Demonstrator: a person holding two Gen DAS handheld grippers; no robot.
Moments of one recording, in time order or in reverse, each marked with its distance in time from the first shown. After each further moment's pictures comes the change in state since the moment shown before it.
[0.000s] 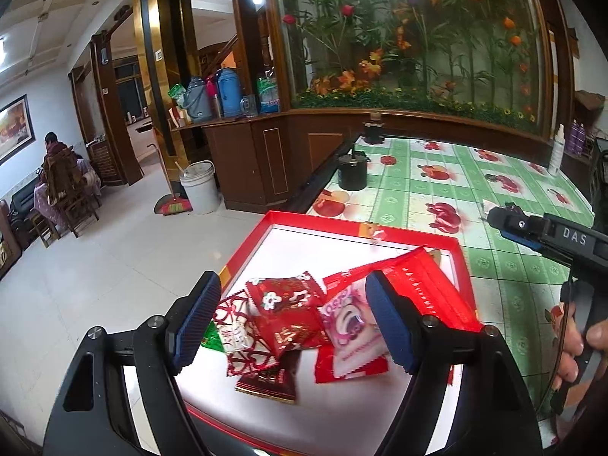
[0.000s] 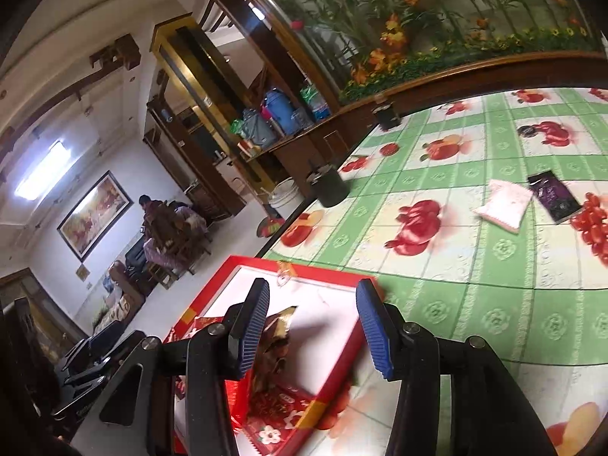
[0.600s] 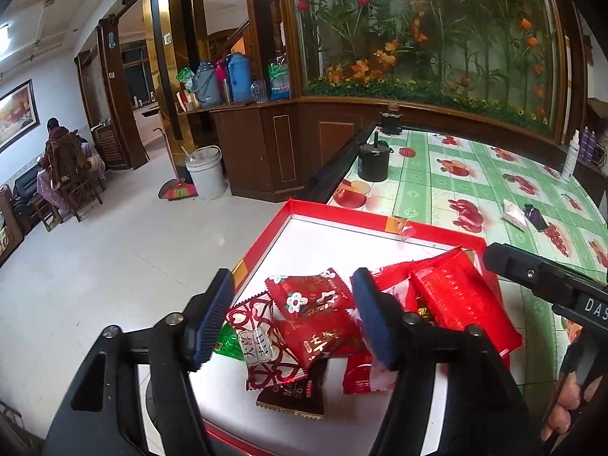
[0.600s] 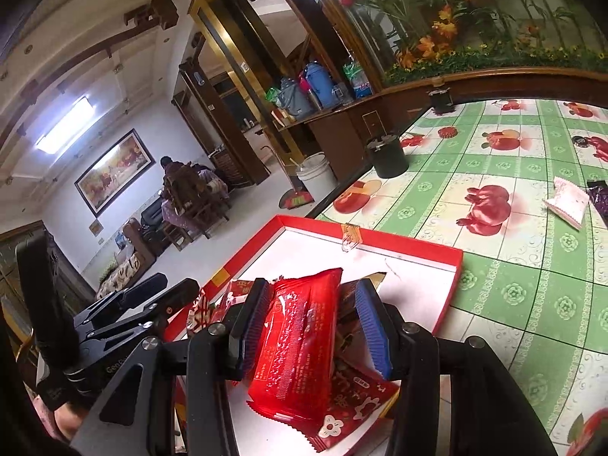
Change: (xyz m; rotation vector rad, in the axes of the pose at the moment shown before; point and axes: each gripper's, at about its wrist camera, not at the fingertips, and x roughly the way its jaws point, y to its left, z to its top) left arm 0.023 0.023 -0.001 -0.039 0.043 0.016; right arm 0.024 0.059 -0.028 -0.143 0.086 0.083
